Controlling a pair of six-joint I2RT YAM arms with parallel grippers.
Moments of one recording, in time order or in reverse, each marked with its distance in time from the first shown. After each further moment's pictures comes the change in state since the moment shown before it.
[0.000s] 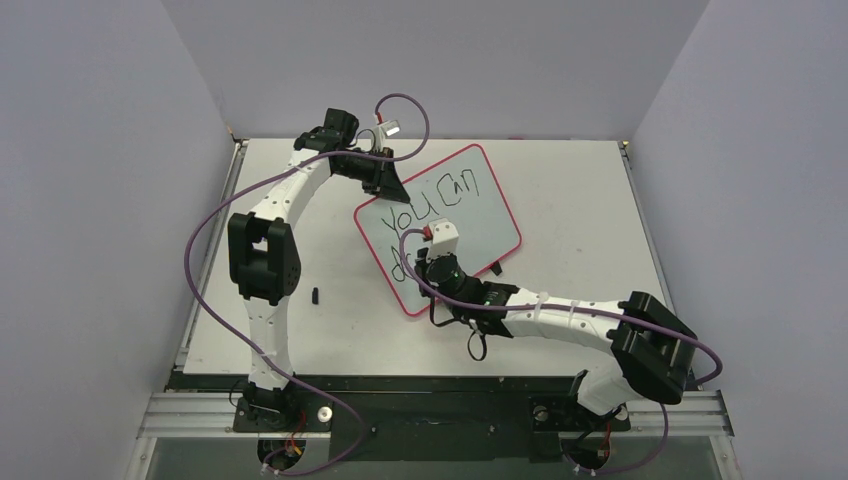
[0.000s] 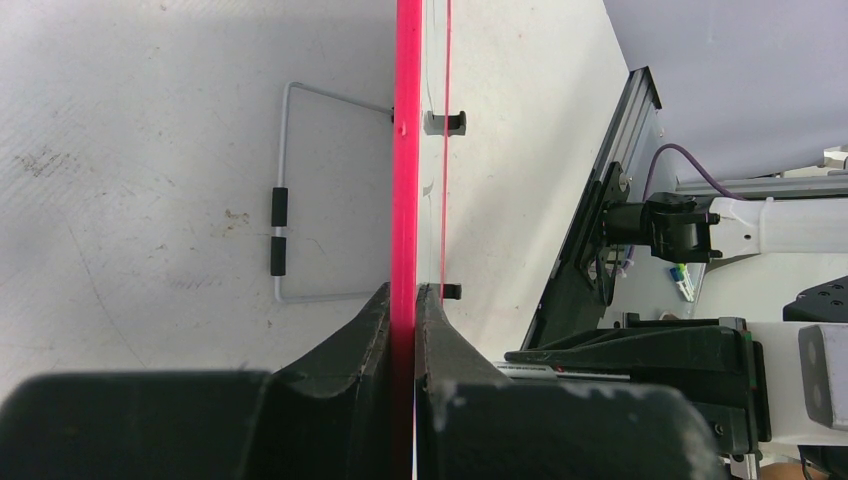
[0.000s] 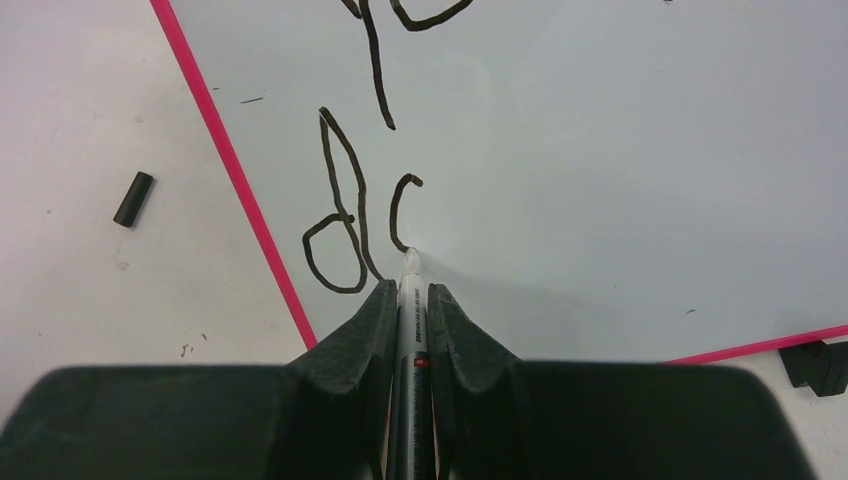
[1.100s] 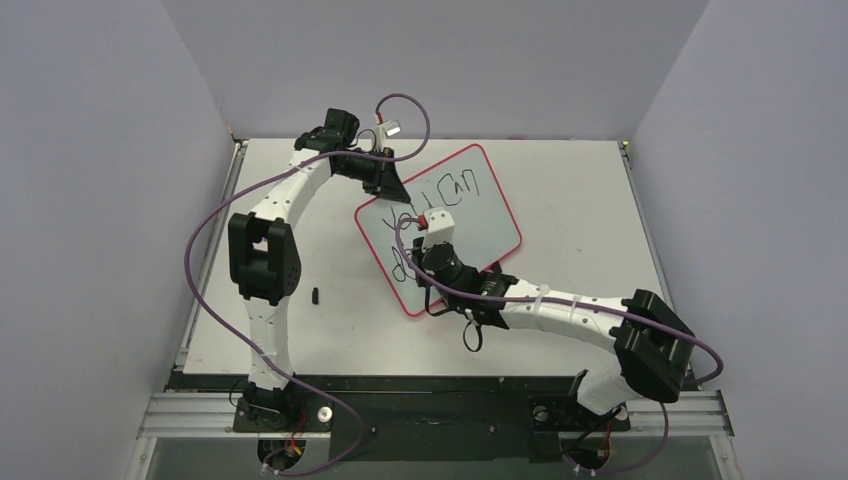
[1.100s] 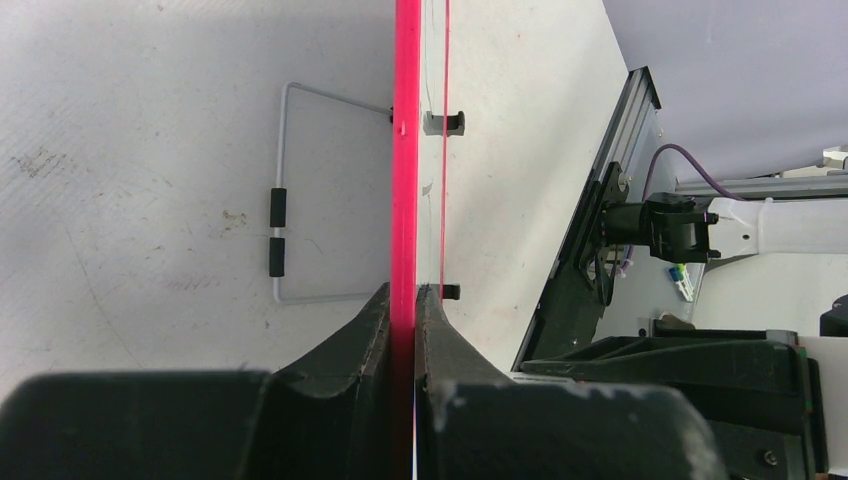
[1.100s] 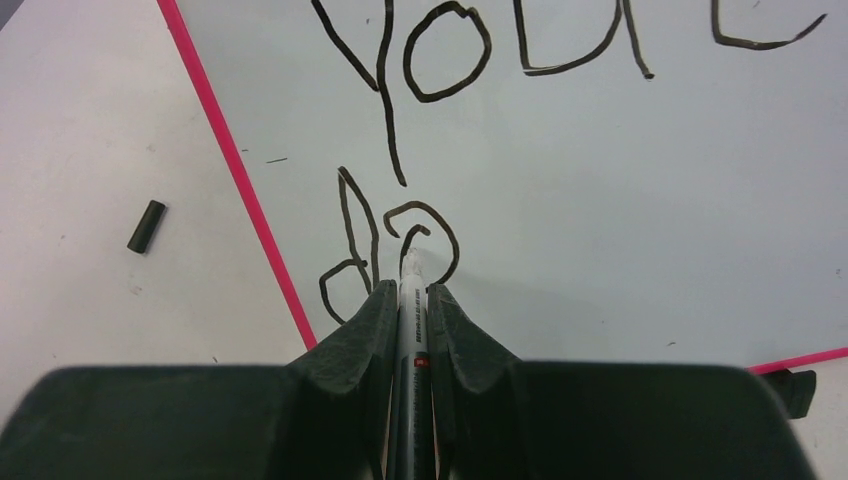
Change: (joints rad) left arm -0.003 0.000 0.000 0.000 -0.002 -0.001; right arm -0.011 0.027 0.106 -0.068 -0.001 -0.030
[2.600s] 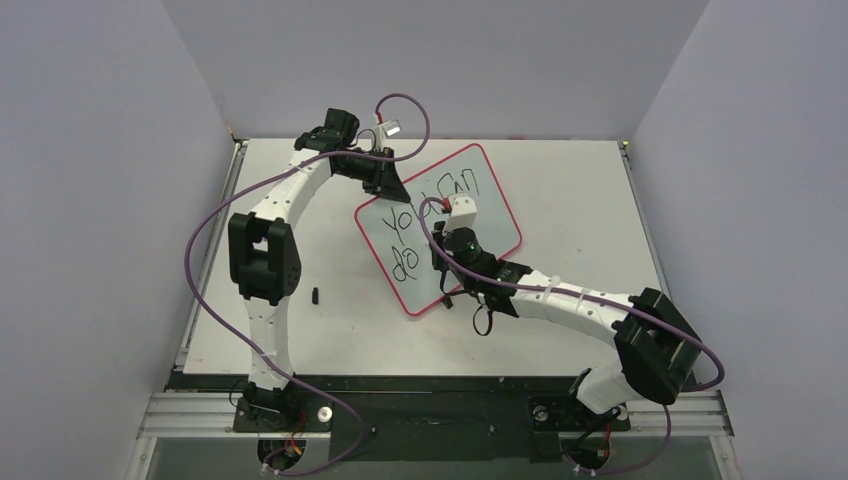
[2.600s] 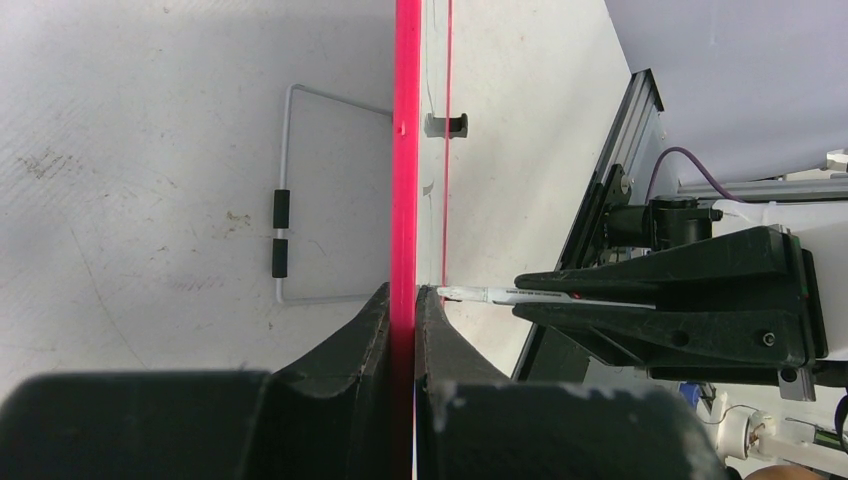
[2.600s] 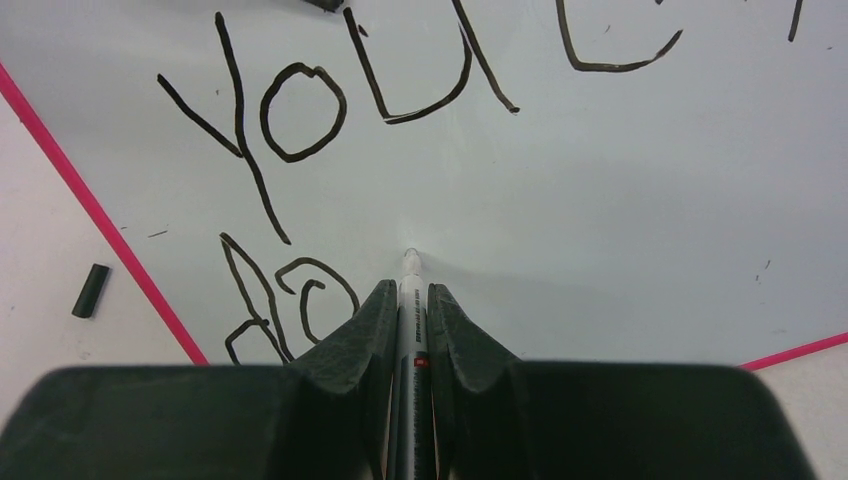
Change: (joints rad) left arm 0.000 0.000 0.000 0.003 -0.005 -0.003; right arm -0.148 -0.031 -0.051 0.048 -0.061 0.009
